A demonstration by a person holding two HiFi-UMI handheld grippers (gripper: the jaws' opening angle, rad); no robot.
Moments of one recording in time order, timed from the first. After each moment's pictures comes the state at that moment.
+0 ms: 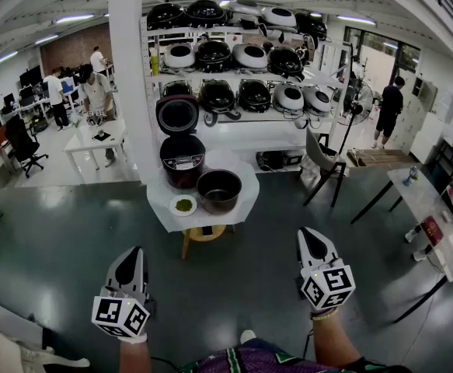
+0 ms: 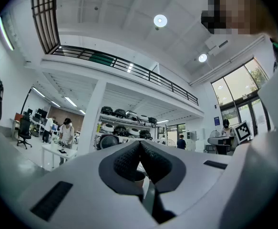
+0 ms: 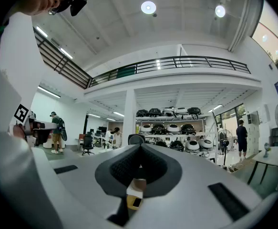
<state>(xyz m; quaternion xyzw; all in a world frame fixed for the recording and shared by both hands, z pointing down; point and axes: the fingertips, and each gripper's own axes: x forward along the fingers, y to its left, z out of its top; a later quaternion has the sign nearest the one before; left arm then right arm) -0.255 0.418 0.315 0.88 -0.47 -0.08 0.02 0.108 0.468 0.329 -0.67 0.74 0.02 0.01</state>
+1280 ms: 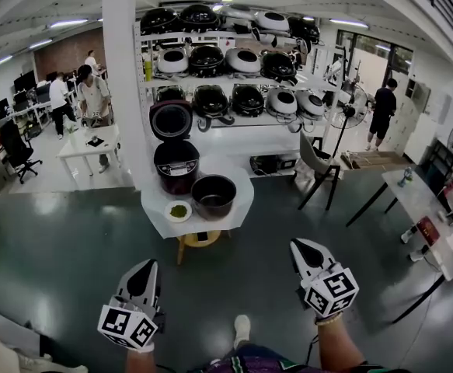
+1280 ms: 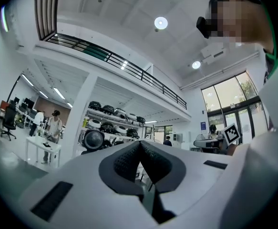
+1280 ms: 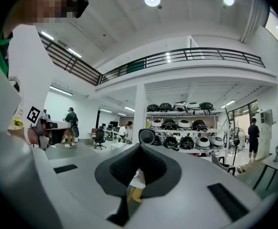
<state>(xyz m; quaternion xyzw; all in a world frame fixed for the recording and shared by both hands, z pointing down) -0.216 0.441 0.325 0.91 -0.40 -0.08 0.05 0.088 0.481 0.338 -0.62 0.79 0.00 -0.03</state>
